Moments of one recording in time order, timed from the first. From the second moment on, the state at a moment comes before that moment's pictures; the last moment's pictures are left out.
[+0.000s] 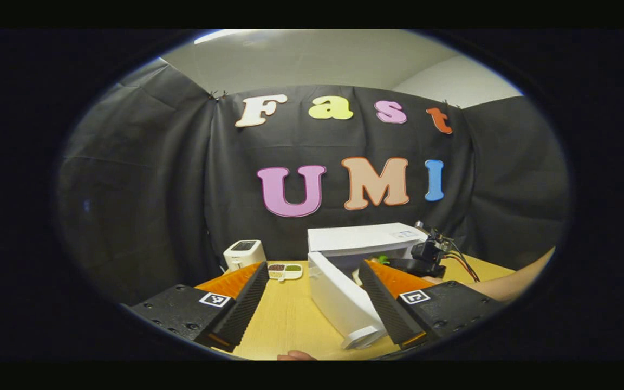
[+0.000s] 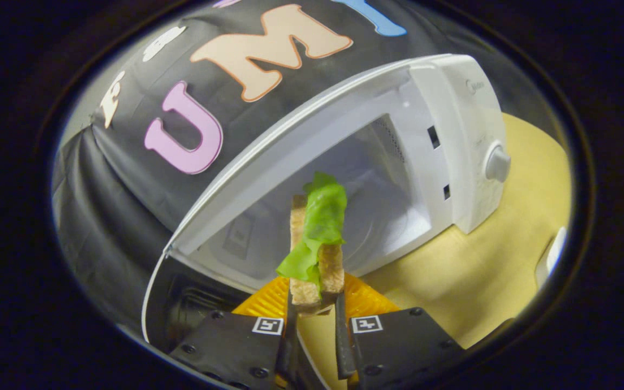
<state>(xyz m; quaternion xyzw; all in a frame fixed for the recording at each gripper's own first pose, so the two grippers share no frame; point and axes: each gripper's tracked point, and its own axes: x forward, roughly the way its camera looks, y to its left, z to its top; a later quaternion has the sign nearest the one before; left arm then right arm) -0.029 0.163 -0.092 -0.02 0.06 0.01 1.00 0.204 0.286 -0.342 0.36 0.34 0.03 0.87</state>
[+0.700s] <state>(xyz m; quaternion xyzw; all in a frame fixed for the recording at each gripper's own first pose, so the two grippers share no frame) -0.042 0.173 -0.109 -0.03 0.09 0.02 0.99 0.261 0.301 -0.373 0.47 0.33 -0.05 0.82</state>
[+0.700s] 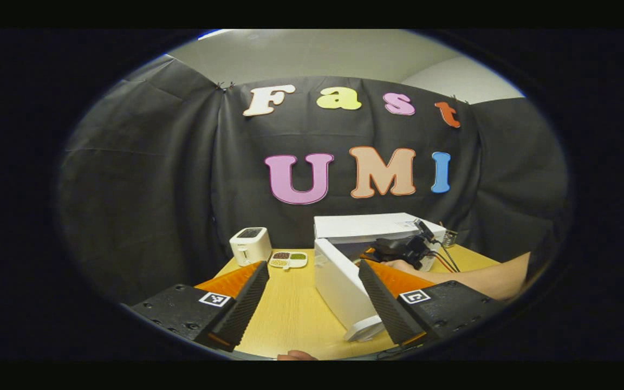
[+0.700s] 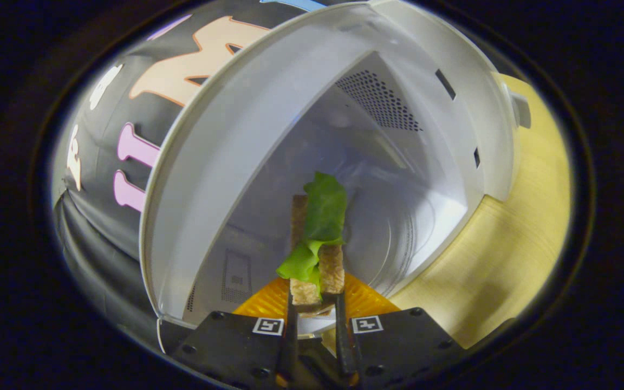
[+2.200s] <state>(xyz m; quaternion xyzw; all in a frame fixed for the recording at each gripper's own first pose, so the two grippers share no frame) -0.062 0.197 -0.116 -0.03 0.10 0.05 0.99 0.242 0.306 -0.389 0.45 0.43 -0.11 0.77</state>
